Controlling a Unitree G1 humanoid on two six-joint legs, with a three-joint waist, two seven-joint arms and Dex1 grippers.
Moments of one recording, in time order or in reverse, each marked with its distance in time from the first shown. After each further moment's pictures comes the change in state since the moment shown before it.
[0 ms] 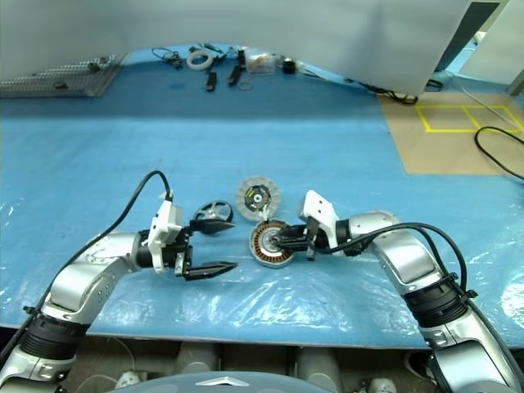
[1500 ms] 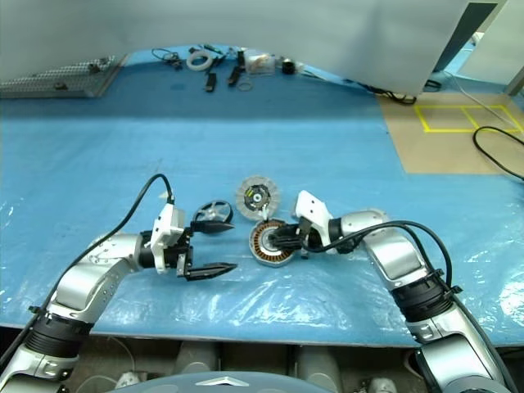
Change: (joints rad) left arm -0.003 -0.009 -0.013 0.061 0.038 -0.064 -0.014; right arm -0.029 0.059 0.015 0.055 -0.098 -0.023 0.029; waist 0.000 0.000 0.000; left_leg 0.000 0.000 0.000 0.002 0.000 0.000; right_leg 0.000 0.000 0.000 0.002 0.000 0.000
